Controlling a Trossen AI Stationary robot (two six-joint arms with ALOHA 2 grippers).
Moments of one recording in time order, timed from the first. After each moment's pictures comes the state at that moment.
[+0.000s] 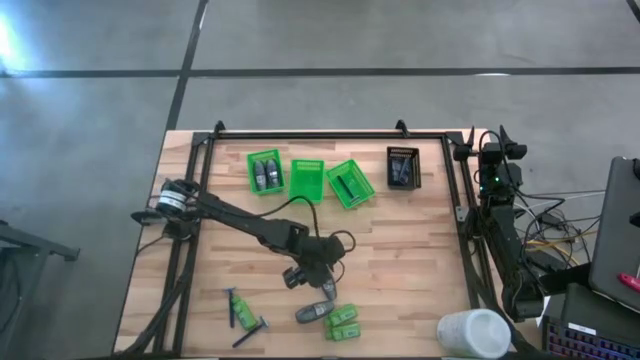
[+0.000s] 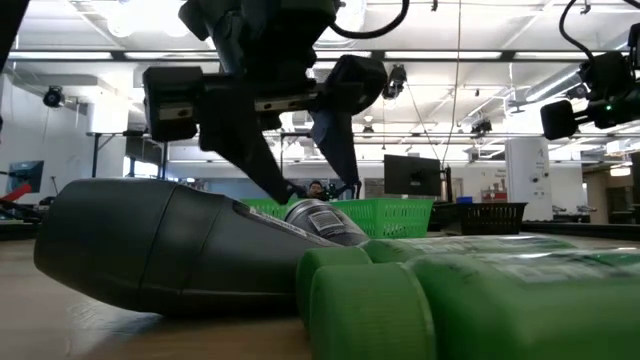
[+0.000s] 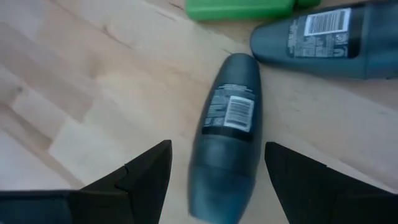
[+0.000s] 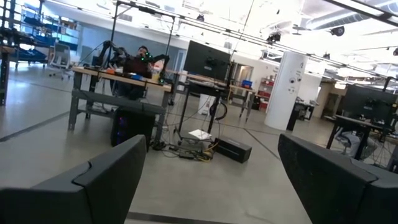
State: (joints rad) left arm -0.23 1.89 1.33 -0.41 0.17 0.81; right arm -1.47 0.15 0.01 0.35 0.16 -0.26
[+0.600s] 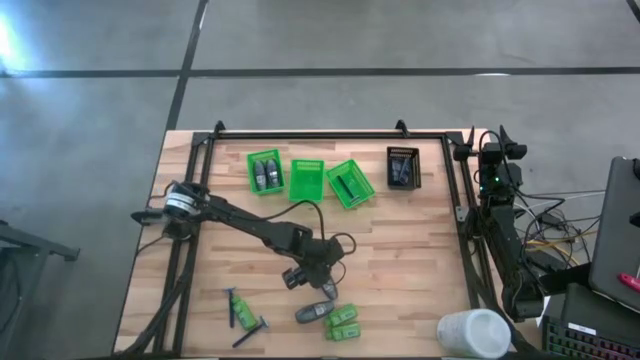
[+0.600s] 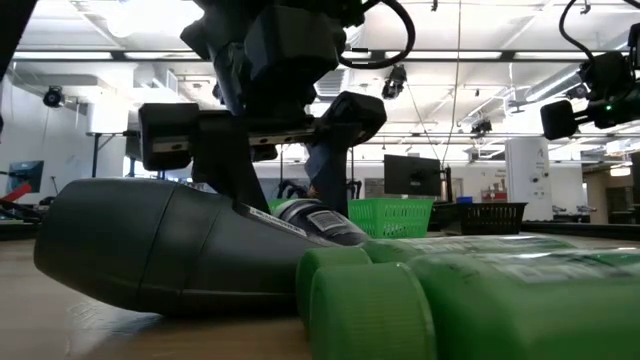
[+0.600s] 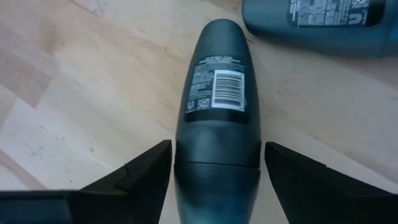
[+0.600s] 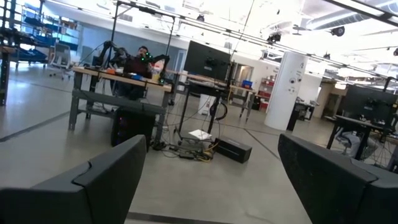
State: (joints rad) left arm -0.23 1.95 1.32 -0.42 0.17 0.79; right arm -1.47 0.15 0.01 0.35 0.16 -0.26
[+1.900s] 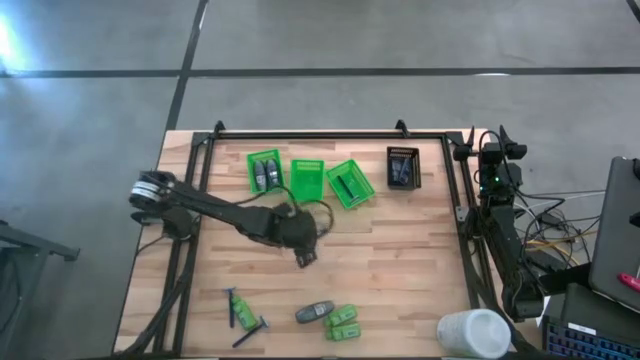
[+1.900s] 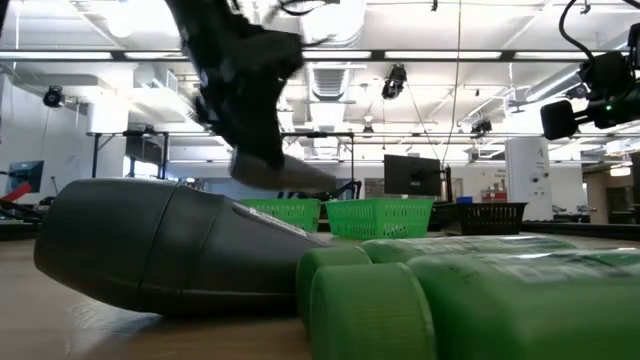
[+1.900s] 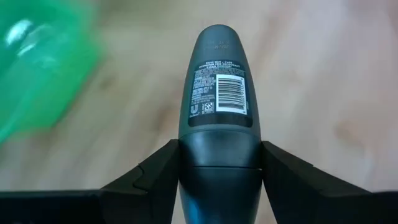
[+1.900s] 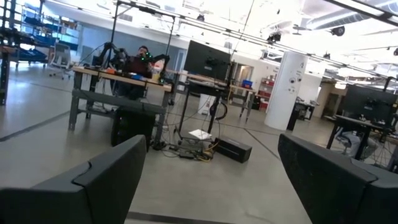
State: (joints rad) left arm -0.21 1.67 1.21 -0.65 -0.33 -0.69; right arm -1.47 0.15 0.01 0.35 0.16 -0.26
